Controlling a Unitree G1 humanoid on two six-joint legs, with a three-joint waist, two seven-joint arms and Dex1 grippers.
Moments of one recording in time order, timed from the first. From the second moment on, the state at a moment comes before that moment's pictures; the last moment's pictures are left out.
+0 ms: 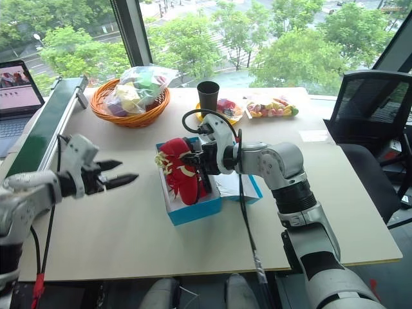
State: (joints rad) left arm -0.20 0.87 0.19 -0.32 -0.55 0.85 -0.84; right arm -0.94 -0.35 0.19 0.11 0.72 1.13 0.48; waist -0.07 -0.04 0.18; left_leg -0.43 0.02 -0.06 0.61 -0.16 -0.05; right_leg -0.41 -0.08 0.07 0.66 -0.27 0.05
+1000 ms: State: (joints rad) left arm -0.06 0.92 0.20 -0.40 -0.53 0.74 -0.91; right arm -1.14 -0.23 0.22 0.37 0.48 1.18 0.62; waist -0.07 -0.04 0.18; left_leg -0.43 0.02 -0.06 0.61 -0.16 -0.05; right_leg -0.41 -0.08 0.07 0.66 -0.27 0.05
